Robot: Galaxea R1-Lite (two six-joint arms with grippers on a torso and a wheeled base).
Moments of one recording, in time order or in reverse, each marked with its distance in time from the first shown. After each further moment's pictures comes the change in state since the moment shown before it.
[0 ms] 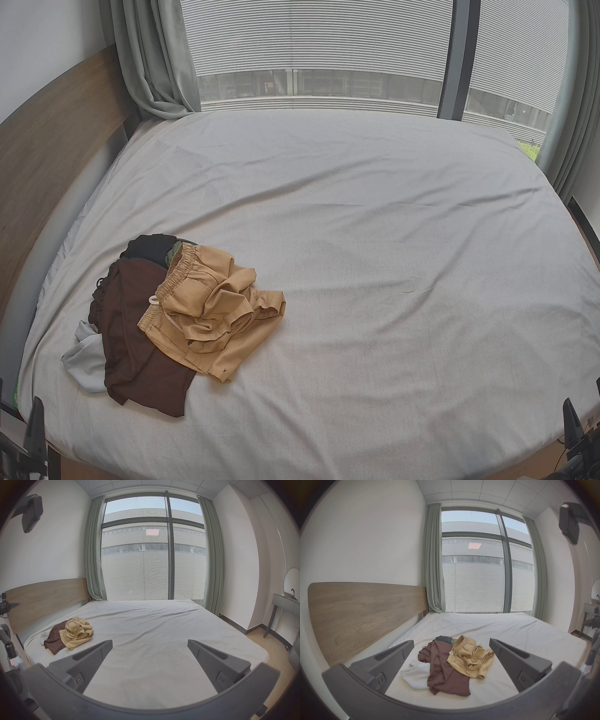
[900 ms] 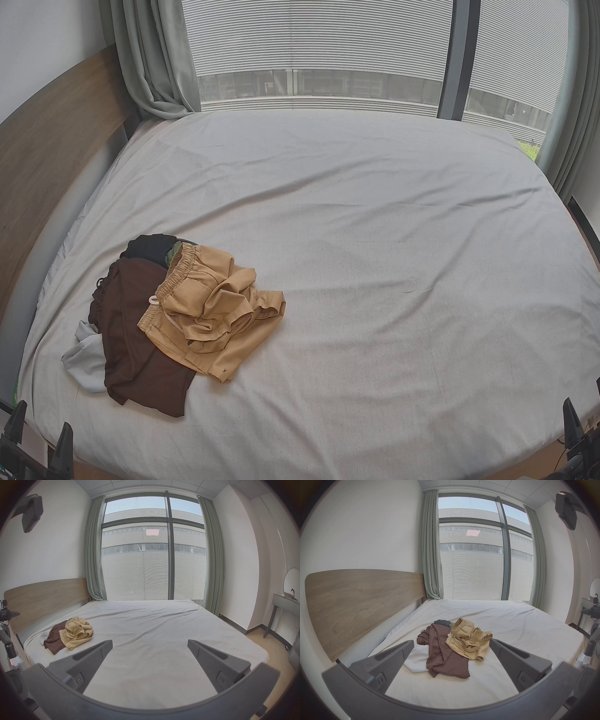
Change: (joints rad) left arm 0.017 -0.050 0.058 0.126 -0.040 0.004; right arm -0.001 0.000 0.000 -0.001 0.000 -0.001
